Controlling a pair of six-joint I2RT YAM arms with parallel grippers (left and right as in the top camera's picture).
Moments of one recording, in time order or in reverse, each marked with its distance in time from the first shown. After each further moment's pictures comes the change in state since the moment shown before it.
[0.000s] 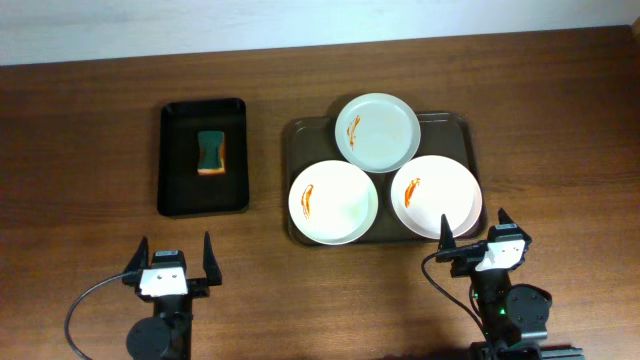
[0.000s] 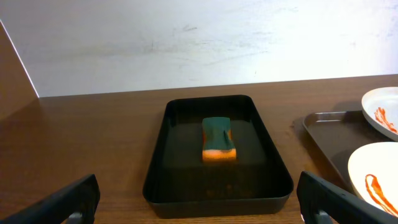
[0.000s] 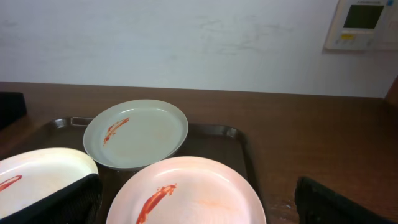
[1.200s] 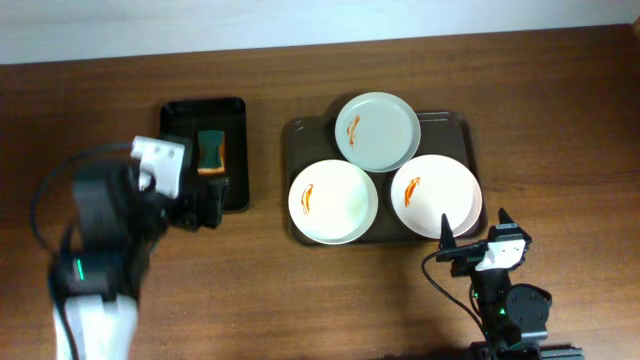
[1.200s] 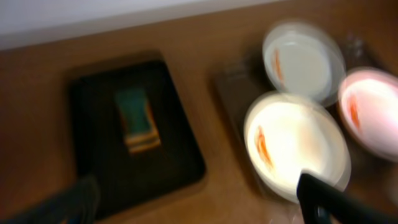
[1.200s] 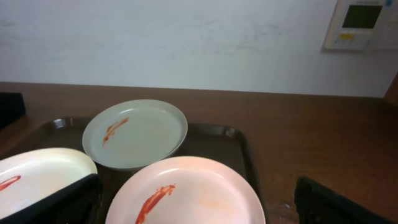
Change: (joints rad) left arm 0.001 1.113 1.114 -0.663 0.359 0.105; right arm 0.000 0.000 0.000 -0.001 0.004 0.000
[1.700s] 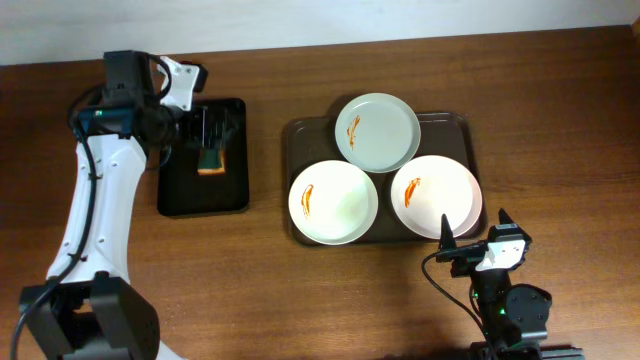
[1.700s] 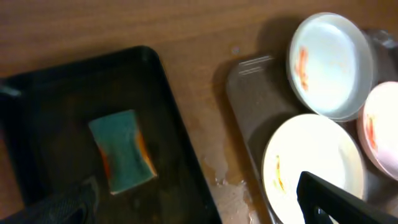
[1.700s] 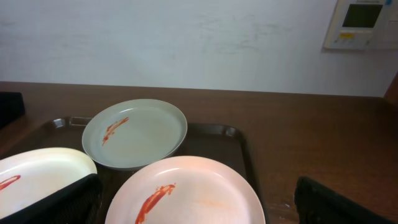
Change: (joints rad) left arm 0.000 0.652 0.487 -0.089 0.043 -0.006; right arm 0.000 0.001 0.000 0.000 0.000 0.000
